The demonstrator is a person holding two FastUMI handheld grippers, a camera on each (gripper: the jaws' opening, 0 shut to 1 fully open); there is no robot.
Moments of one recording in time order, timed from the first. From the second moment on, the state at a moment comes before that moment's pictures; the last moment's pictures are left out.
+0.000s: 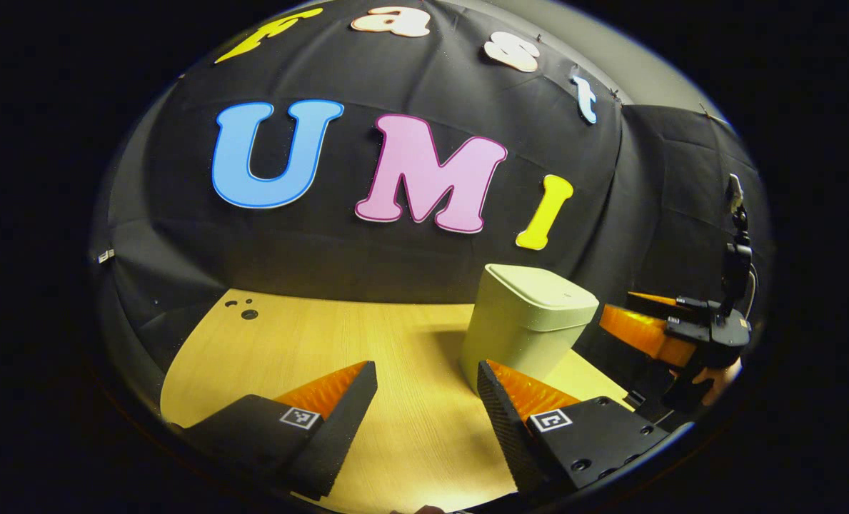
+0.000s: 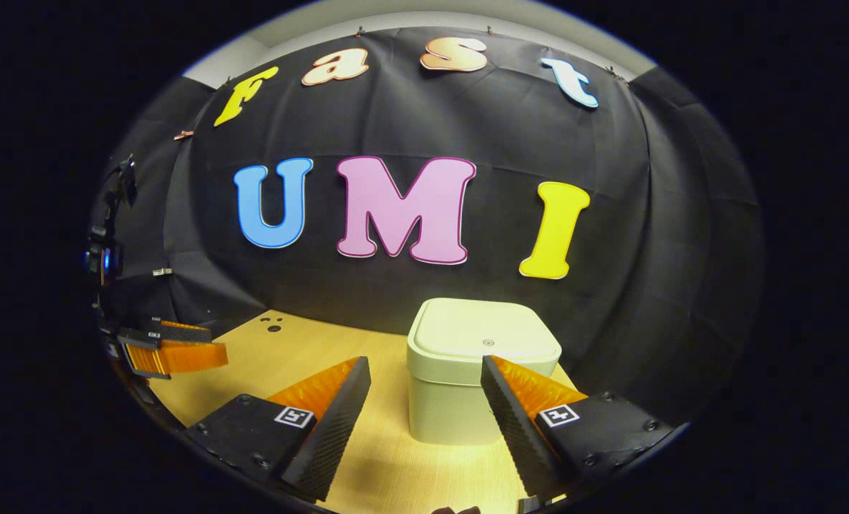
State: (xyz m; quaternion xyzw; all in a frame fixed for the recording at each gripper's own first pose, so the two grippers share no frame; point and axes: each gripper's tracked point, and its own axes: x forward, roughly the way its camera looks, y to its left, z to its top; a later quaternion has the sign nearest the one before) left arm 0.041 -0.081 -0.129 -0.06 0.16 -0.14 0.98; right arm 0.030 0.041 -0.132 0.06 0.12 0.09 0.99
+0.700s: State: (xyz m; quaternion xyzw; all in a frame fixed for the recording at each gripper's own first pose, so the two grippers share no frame) left arm 0.032 -0.116 -0.102 -0.05 0.15 -0.06 0.99; right arm 0.029 0.019 -0.120 0.05 0.08 0.19 0.98
